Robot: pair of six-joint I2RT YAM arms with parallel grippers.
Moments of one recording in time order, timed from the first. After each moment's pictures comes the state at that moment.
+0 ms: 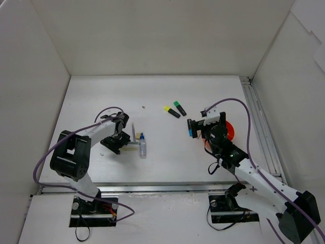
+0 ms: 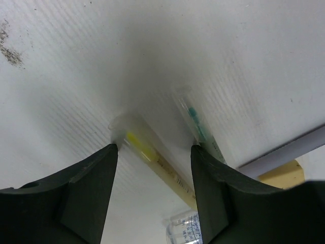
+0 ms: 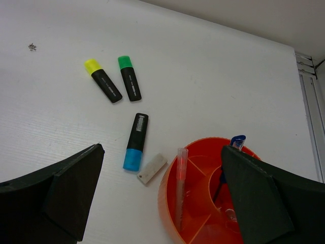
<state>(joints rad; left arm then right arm) -0.34 1.68 1.02 -0.82 -0.22 -1.38 0.59 0.91 0.53 0.15 0.41 -0.07</state>
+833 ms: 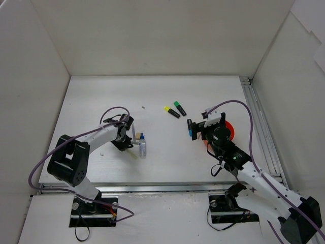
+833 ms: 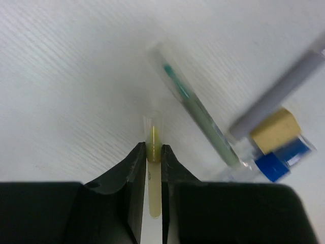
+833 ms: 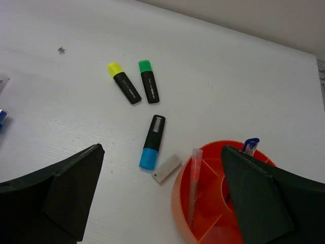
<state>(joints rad) -0.41 1.63 0.98 -0.75 -0.25 -1.29 0.60 0.86 0.53 0.11 0.34 -0.05</state>
